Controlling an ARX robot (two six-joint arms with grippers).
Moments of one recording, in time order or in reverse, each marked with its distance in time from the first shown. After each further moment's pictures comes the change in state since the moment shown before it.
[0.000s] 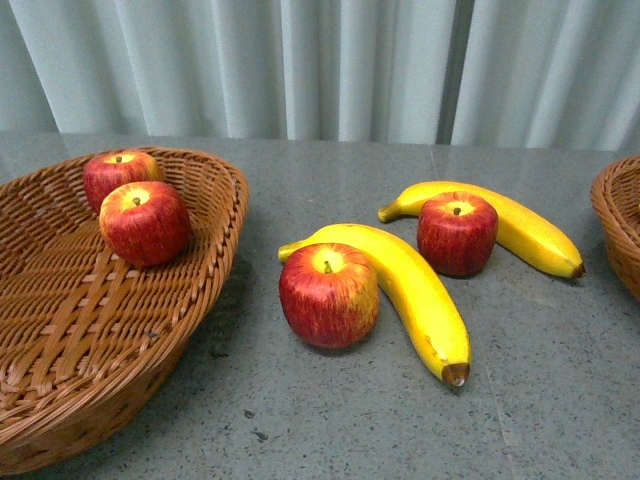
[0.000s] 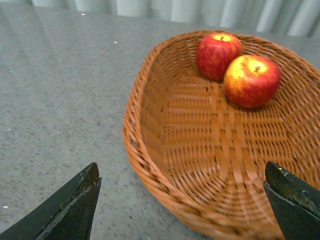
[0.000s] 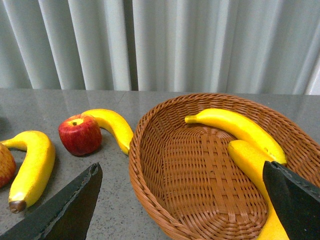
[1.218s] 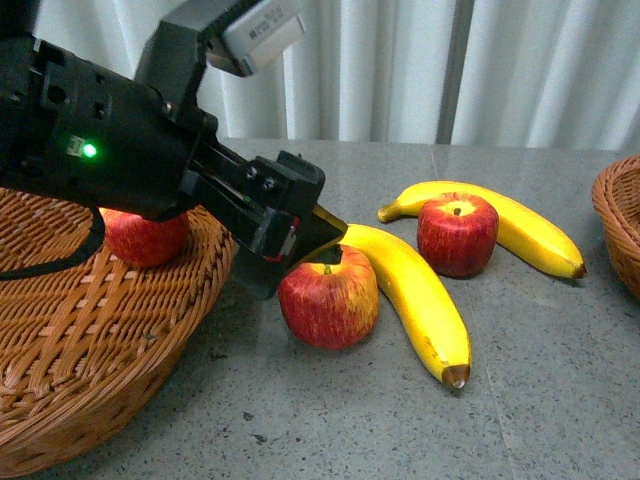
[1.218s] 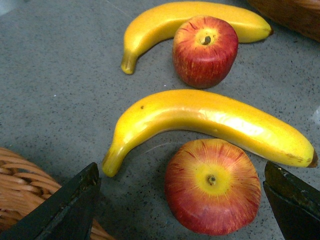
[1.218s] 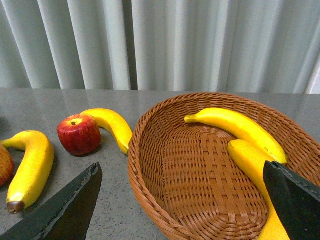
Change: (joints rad) left arm -0.277 1.371 0.792 0.216 0.607 0.425; right arm 0.000 0.000 0.000 -0.001 0.001 0.000
